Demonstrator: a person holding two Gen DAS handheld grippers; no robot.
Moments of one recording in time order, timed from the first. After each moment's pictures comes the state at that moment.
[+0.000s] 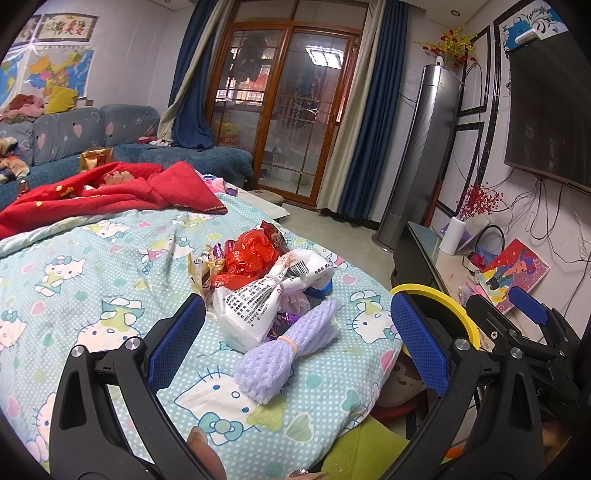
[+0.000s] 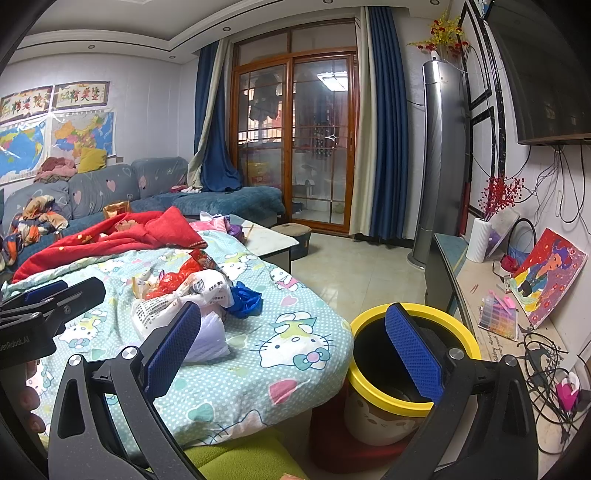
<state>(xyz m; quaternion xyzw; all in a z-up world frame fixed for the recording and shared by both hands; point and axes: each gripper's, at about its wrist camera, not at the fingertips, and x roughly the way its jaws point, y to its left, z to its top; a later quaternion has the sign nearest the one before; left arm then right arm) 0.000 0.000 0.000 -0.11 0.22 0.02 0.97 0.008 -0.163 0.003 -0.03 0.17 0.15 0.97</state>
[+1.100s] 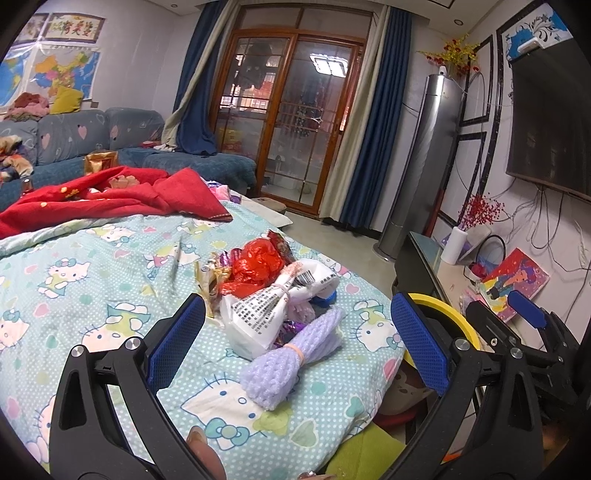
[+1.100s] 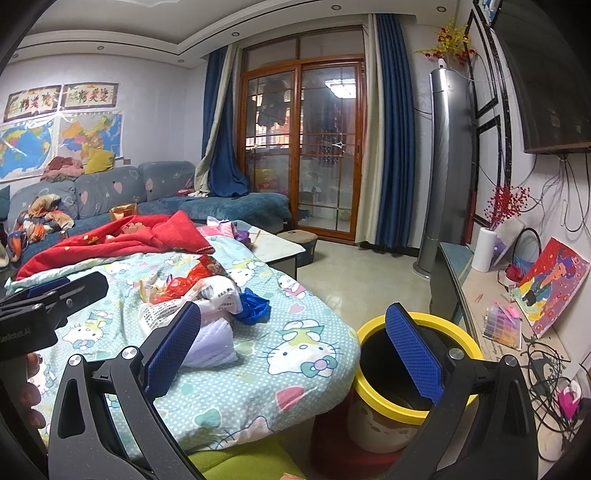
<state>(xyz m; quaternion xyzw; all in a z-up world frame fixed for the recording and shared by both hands) -0.001 0.007 0.011 -0.12 0.20 0.03 0.97 0.006 -0.152 0.011 -0.04 0.16 0.17 0.97</state>
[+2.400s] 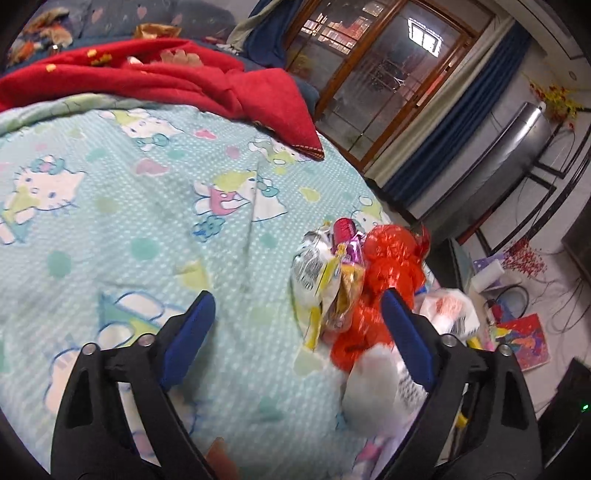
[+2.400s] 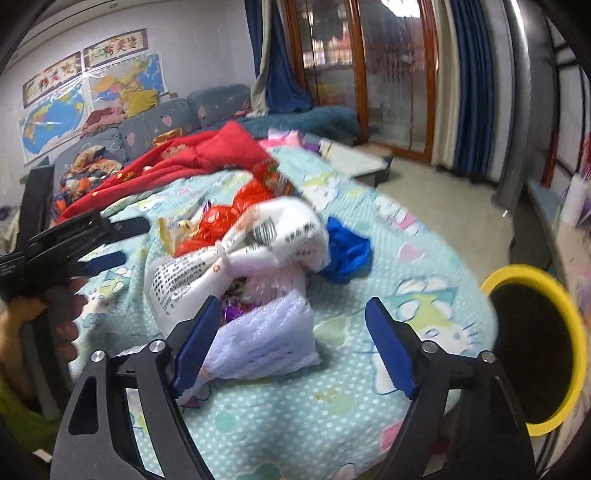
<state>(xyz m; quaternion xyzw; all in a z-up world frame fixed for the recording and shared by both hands) 0.115 0.164 -0.076 -0.31 0.32 0.06 0.89 0.128 -0.064 -0.065 -0.03 0.35 0.30 0.89</state>
